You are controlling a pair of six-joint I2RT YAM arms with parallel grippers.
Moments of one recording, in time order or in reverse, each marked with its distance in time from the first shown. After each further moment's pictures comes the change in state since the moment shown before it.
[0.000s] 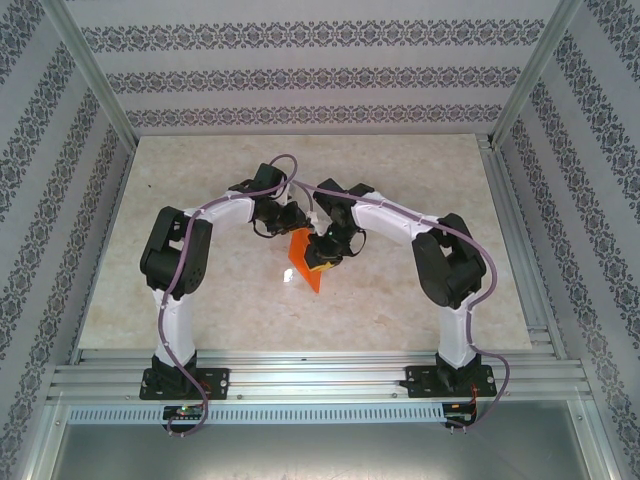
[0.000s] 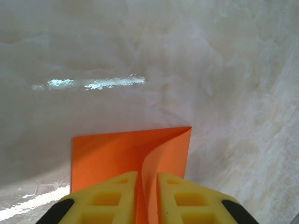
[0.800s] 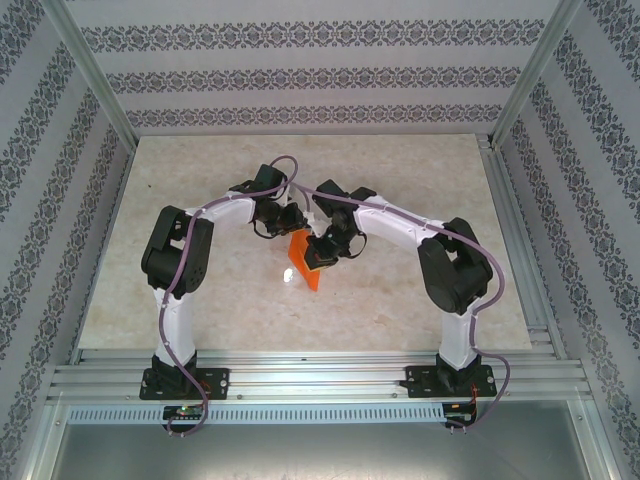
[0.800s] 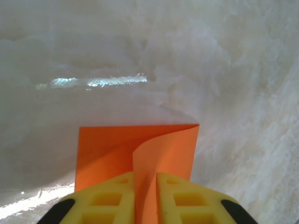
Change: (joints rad) left arm 0.000 0.010 0.000 0.000 -0.008 0.000; right arm 0.020 -0.035 -0.042 0.071 -0.016 -0.046
